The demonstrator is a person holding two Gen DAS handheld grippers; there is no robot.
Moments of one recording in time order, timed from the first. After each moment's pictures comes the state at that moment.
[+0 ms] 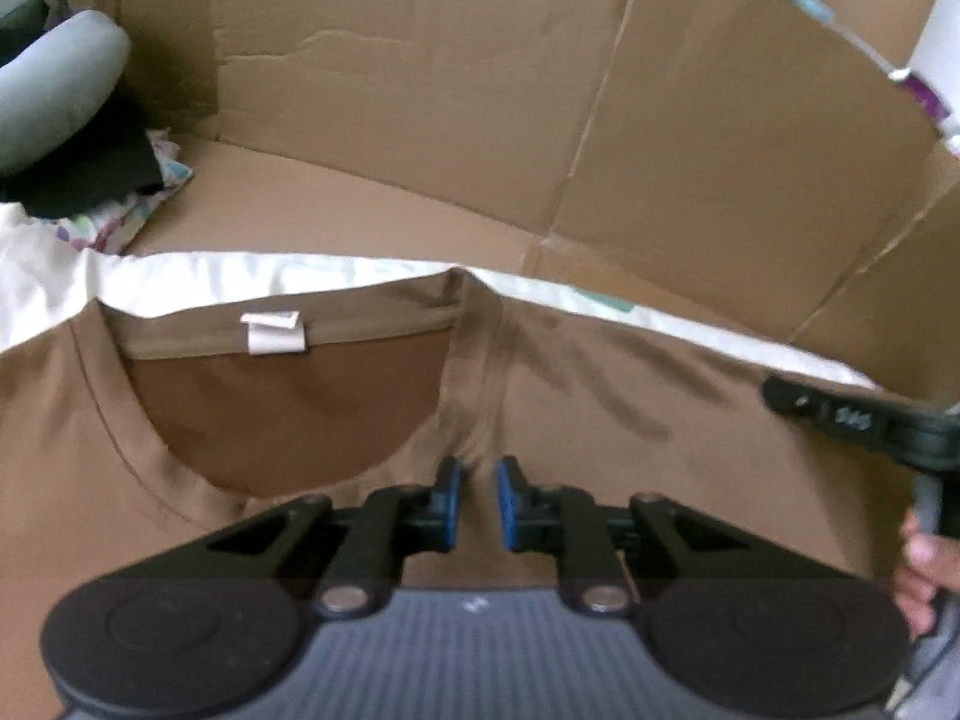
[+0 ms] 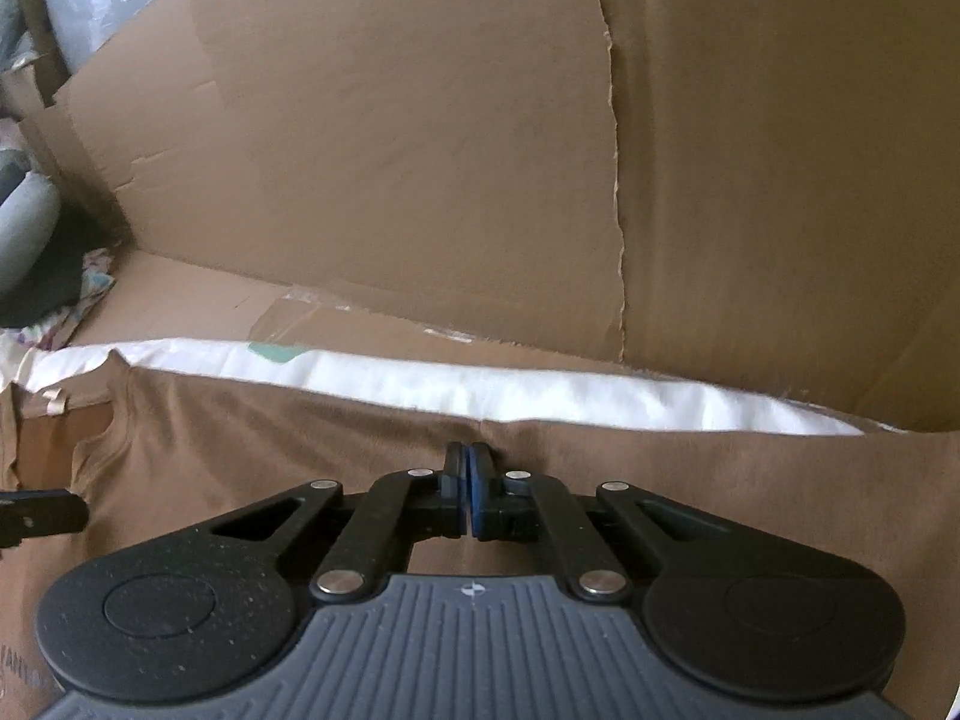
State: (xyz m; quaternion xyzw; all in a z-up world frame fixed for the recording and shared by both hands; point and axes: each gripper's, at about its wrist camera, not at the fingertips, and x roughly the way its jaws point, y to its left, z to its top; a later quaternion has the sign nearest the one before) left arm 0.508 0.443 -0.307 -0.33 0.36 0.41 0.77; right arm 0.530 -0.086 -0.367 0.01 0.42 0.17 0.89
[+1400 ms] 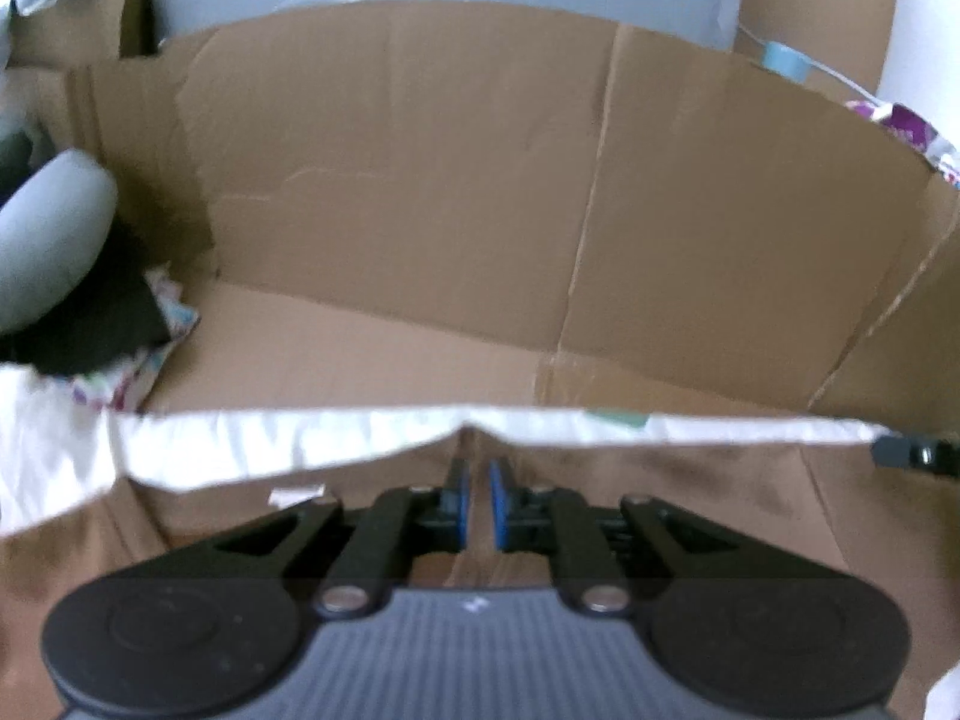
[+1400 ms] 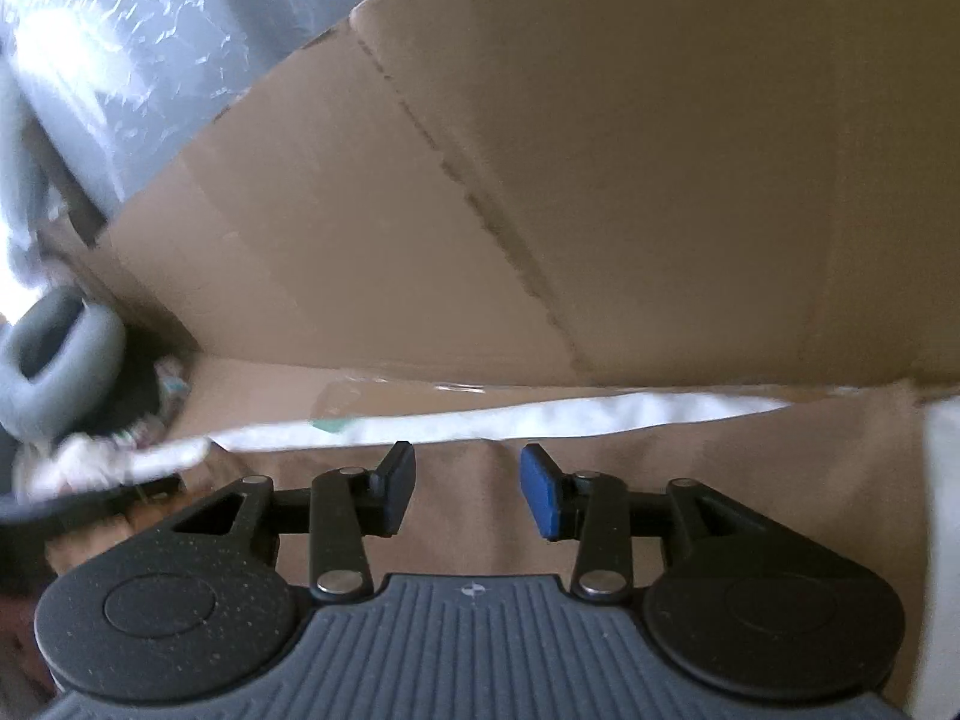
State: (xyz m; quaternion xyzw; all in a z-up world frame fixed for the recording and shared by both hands) left arm 0.525 0.457 -0.266 -0.24 0.32 0.42 0.82; right arm 0.508 -0.160 -0.328 0.12 0.40 0.19 0.89
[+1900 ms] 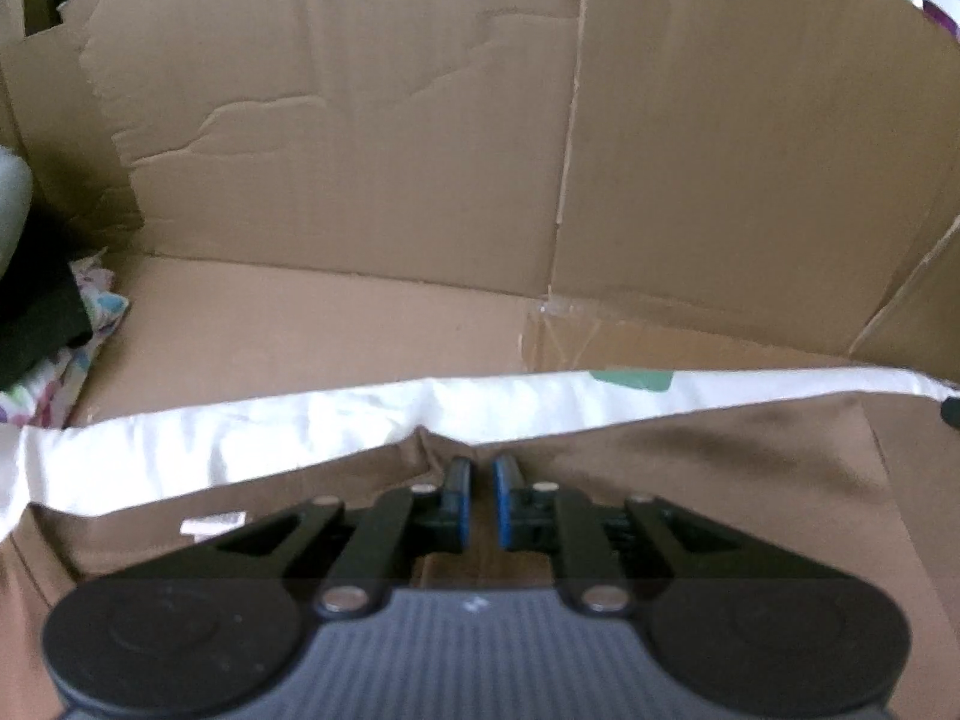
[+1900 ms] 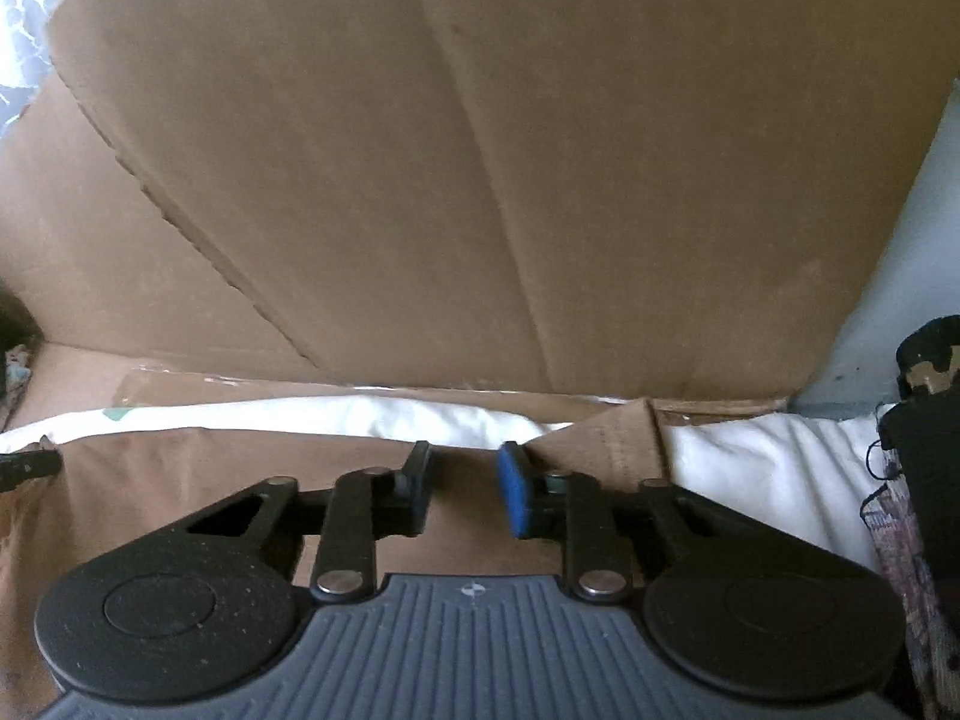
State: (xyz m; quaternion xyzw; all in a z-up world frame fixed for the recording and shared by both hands) left arm 0.561 0.479 -0.316 -0.21 0.39 0.39 0.81; right arm 0.528 -0.214 -0.365 0.06 0.42 0.08 0.90
